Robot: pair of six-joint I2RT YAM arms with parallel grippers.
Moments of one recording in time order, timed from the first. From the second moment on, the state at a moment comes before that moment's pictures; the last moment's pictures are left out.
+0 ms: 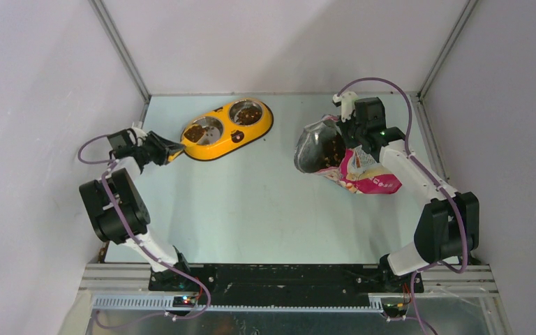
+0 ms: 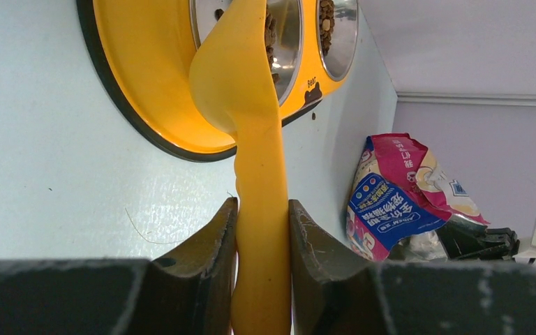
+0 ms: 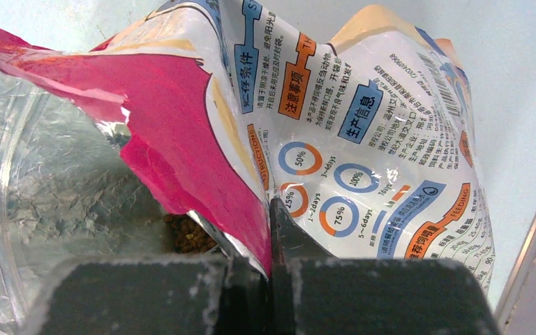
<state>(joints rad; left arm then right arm) 0.45 1.69 0.97 -0.02 0.84 -0.62 0.27 1.51 1.22 -0.41 -0.02 -0.21</state>
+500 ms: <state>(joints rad) 0.42 1.69 1.05 -0.15 0.77 -0.57 0.27 1.51 1.22 -0.41 -0.02 -0.20</state>
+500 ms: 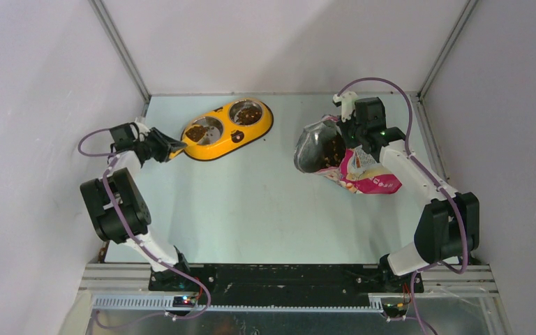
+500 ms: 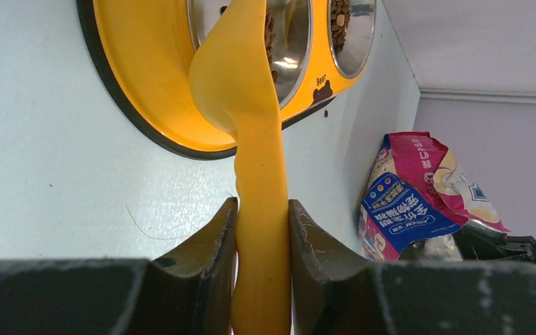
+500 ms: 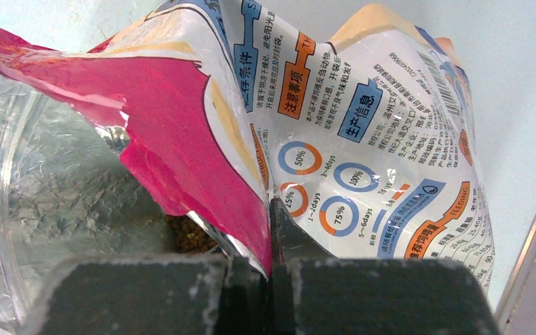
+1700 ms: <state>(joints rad) 0.36 1.69 1.20 -0.40 0.65 -0.54 0.27 1.50 1.22 -0.41 -0.02 -0.20</state>
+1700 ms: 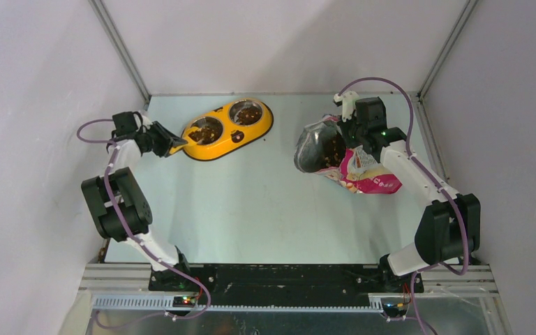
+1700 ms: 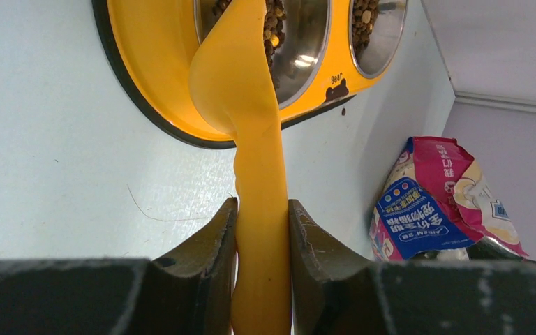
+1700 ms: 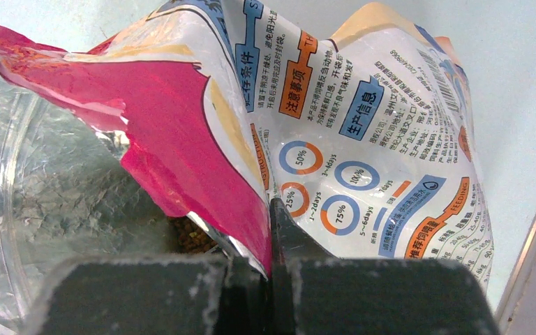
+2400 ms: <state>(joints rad) 0.30 1.71 1.31 -0.51 0.52 -0.53 0.27 1.50 1.22 -0.42 -0.02 -0.19</state>
